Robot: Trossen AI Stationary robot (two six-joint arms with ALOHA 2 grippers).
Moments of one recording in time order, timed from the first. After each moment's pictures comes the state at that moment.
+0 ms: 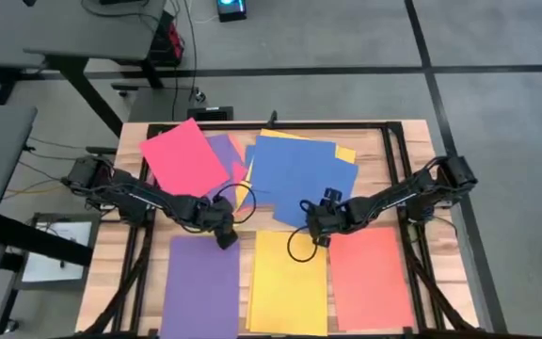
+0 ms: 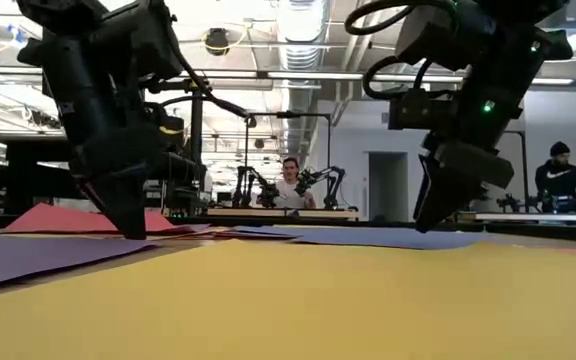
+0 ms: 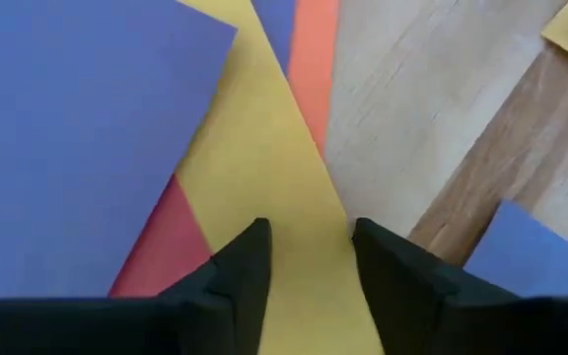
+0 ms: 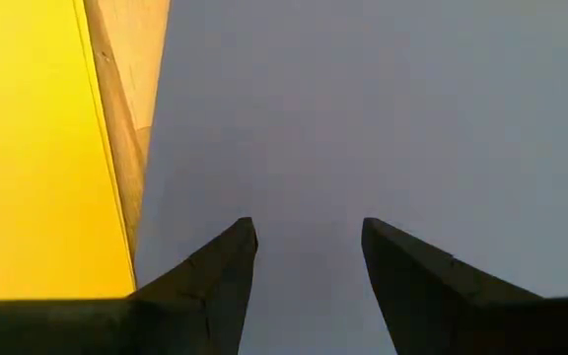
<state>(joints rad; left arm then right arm) -0.19 1.54 0.67 -0.42 -0.23 -0.83 0.23 1.64 0.83 -0.43 0.45 0.39</state>
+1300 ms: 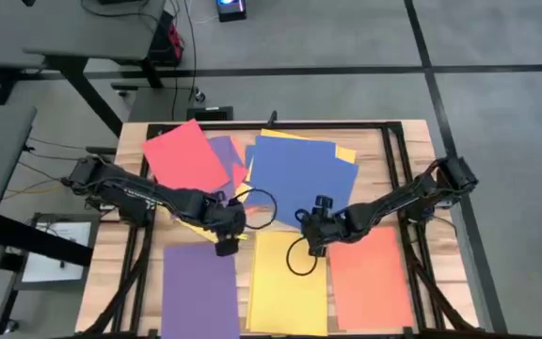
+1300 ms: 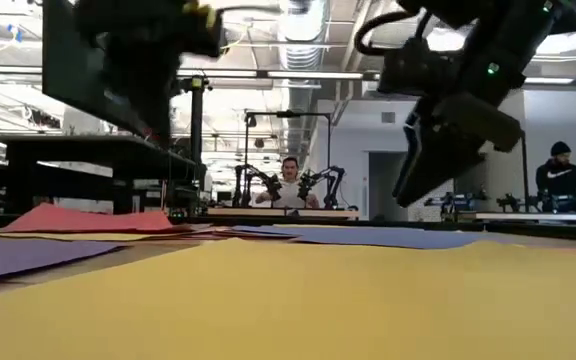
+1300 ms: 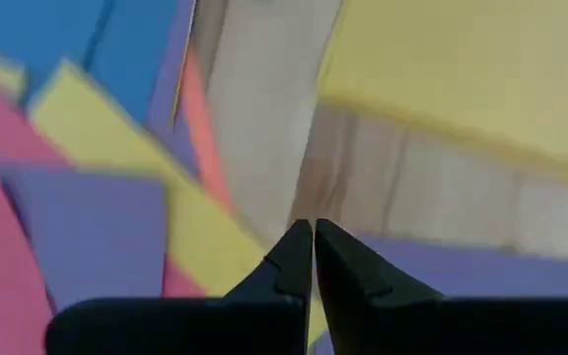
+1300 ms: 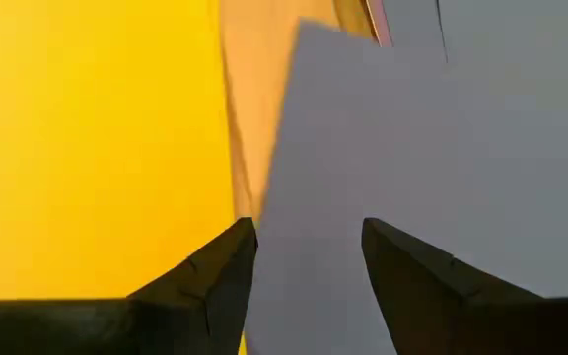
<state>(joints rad) -0.25 1.52 1.09 -0.82 -0.20 -0.48 0.31 1.64 0.91 -0.34 0.45 0.31</state>
